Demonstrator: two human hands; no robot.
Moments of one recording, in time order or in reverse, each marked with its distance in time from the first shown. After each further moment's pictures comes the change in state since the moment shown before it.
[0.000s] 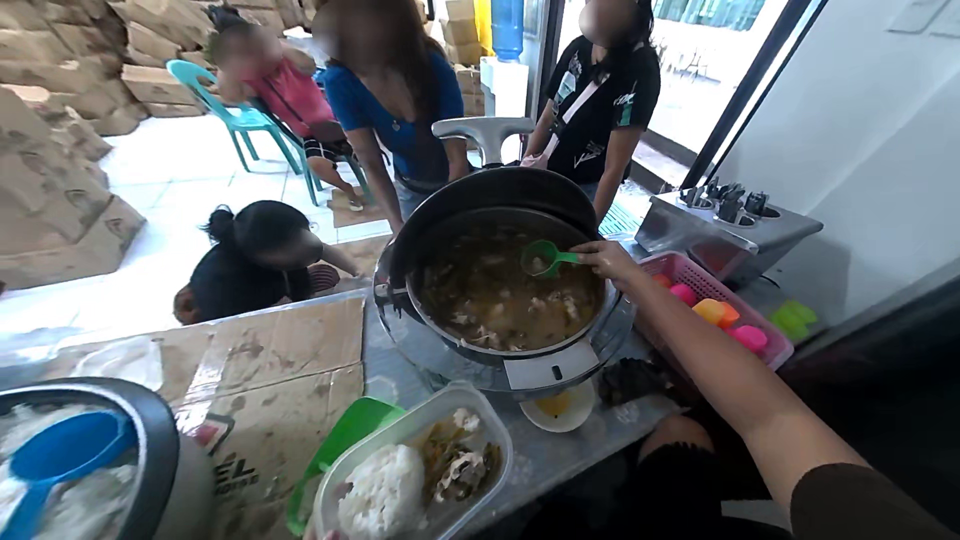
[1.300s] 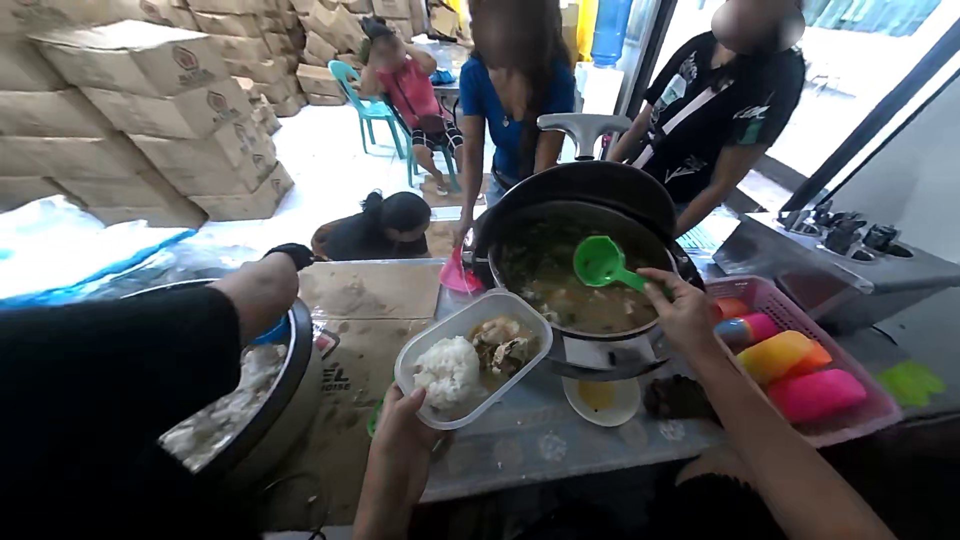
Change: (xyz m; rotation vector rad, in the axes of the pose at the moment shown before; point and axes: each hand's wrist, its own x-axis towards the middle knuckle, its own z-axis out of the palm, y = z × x) left_hand 0.014 0.038 0.063 0.032 0.237 -0.039; right_hand -0.116 0.000 0.045 -0.114 0.229 -0.561
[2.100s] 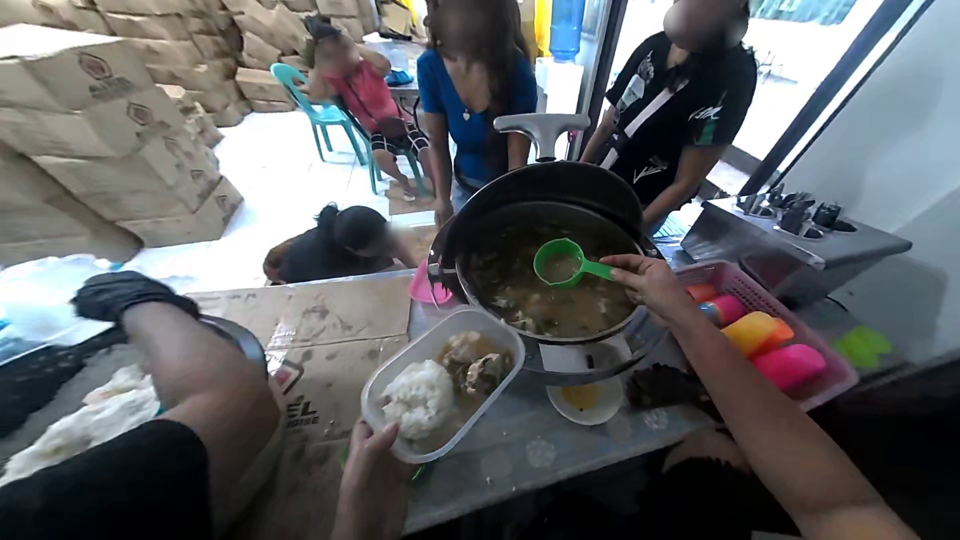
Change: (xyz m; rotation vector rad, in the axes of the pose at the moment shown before) left_hand 0.003 -0.004 0.000 0.022 -0.005 -0.008; right_hand 0.039 -0.010 -0.013 0.379 -0.186 0.402
